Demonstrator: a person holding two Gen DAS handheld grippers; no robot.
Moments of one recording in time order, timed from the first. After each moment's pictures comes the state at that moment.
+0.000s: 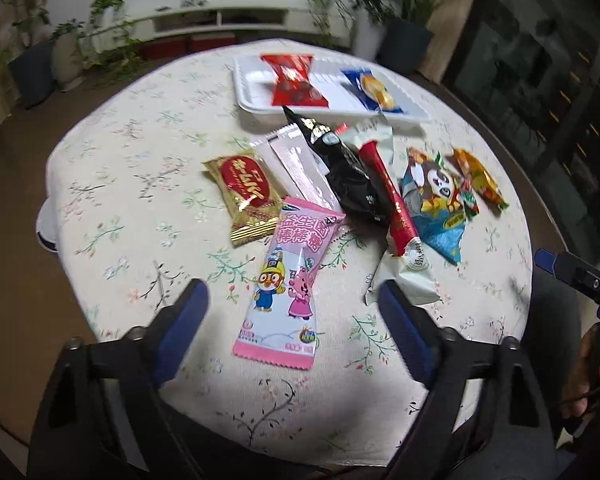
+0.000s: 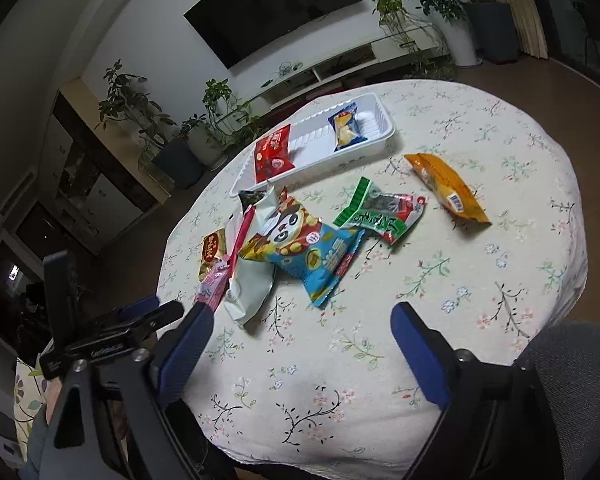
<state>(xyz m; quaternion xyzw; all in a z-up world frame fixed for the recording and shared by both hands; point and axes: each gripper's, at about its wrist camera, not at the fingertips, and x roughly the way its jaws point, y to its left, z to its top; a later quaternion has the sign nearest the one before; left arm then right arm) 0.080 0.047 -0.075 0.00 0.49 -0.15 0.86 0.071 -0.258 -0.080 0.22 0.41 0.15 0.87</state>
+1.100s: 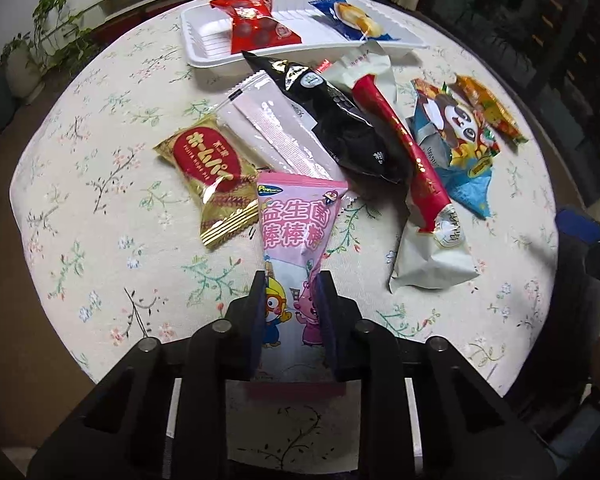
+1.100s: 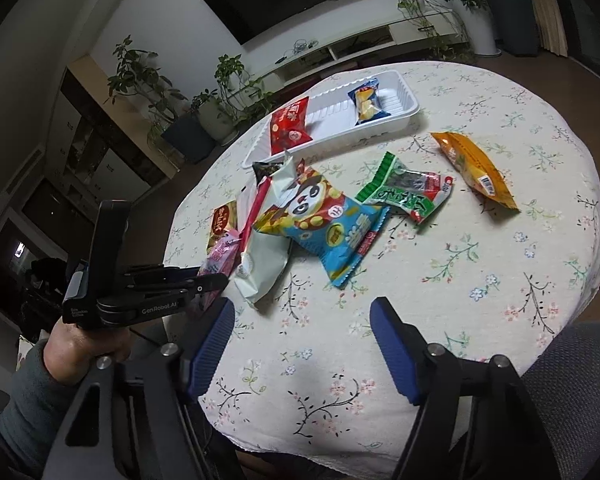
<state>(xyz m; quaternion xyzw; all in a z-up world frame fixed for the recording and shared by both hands) 0.131 0.029 -0.108 0.07 0.55 -0.19 0.81 0.078 -0.240 -0.082 0.20 0.44 0.18 0.86</state>
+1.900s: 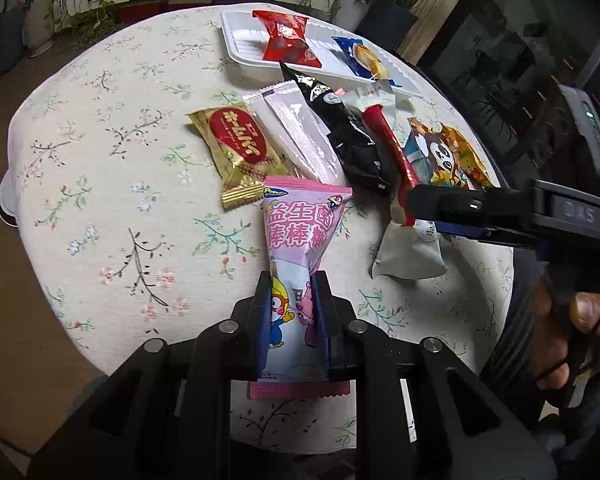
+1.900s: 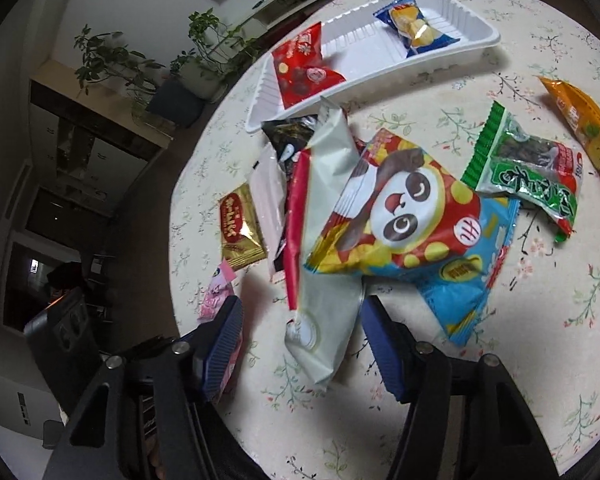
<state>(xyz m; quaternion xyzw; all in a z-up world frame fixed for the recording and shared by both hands) 0.098 0.072 -0.104 -0.05 0.52 -0.20 0.82 0.180 -0.171 -0.122 0.25 0.55 0.18 0.78</state>
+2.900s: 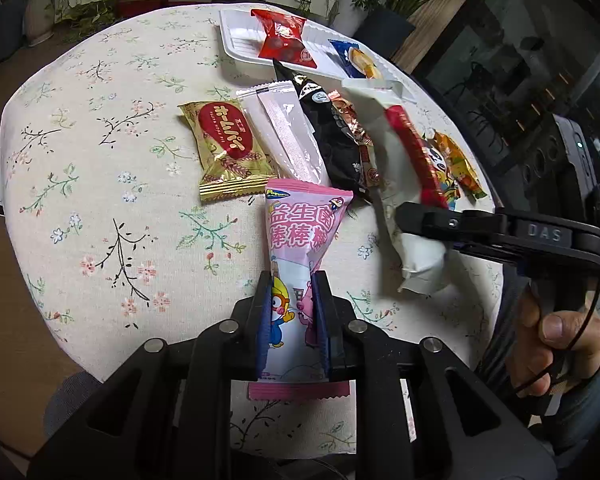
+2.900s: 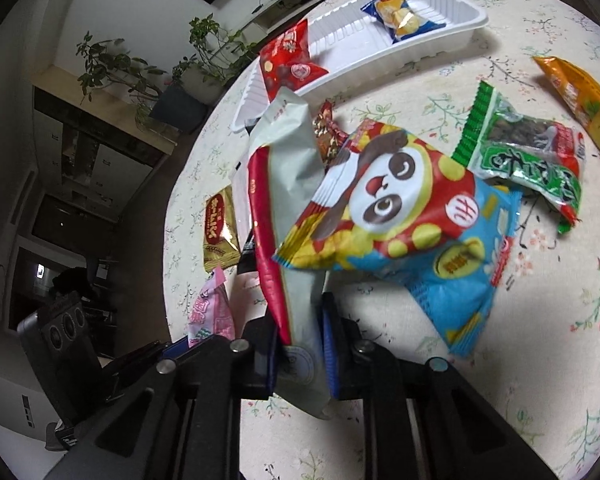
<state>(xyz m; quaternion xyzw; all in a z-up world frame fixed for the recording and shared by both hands) 0.098 0.071 -0.110 -0.08 0.52 -0.22 0.82 0.161 -0.196 -0.132 0.28 0.52 0.20 0.78</state>
